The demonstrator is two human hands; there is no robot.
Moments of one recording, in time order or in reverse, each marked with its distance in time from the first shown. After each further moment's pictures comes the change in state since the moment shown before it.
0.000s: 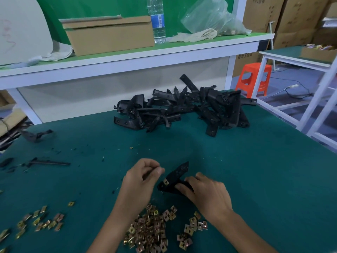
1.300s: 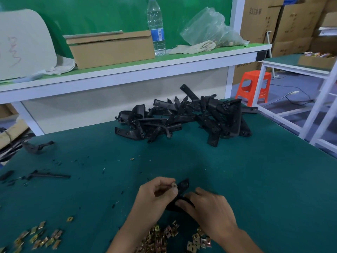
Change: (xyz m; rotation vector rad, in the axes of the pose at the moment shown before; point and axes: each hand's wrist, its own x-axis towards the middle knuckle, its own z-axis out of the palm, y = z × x) left_hand 0.003 0.004 0.023 -0.190 -0.125 -0.171; right_hand 0.000 0.001 0.002 0.078 -0.010 -0.078
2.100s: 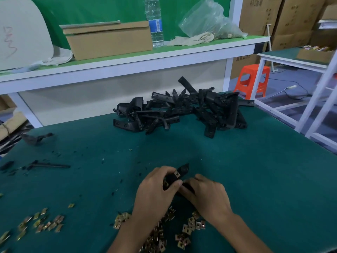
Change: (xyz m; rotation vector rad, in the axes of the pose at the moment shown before) left_hand -0.009 -0.006 0.015 0.604 0.125 0.314; right_hand -0.002 0.000 -0.011 0.003 -0.084 0.091
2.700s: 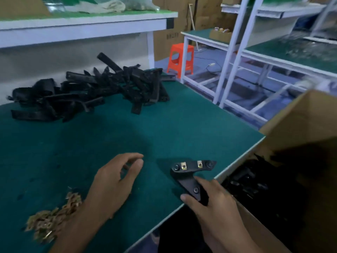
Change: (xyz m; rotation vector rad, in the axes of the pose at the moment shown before) left_hand -0.032 0.068 0.022 -0.286 -0.237 0.178; right_hand -0.193 0.060 -0.071 0.335 0.173 0.604
